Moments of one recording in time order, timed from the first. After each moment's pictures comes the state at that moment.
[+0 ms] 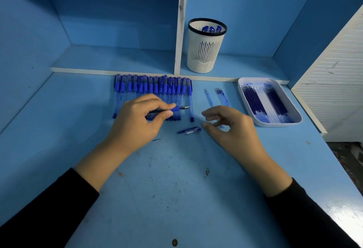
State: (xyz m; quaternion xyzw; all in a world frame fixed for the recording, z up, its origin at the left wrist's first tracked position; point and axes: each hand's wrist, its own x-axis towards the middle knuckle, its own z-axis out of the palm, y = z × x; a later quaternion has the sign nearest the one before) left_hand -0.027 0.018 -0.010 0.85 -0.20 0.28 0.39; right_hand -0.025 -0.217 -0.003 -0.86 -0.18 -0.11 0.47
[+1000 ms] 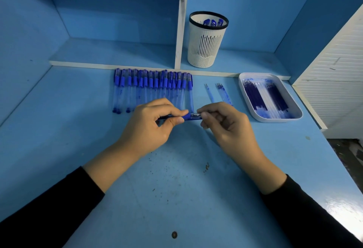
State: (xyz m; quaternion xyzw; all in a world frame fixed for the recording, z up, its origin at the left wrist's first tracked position) left_hand -0.040 -0.004 -0.016 0.83 -0.22 0.23 0.45; right_hand -0.034 -0.205 -0.003 -0.79 -0.19 -0.07 0.57
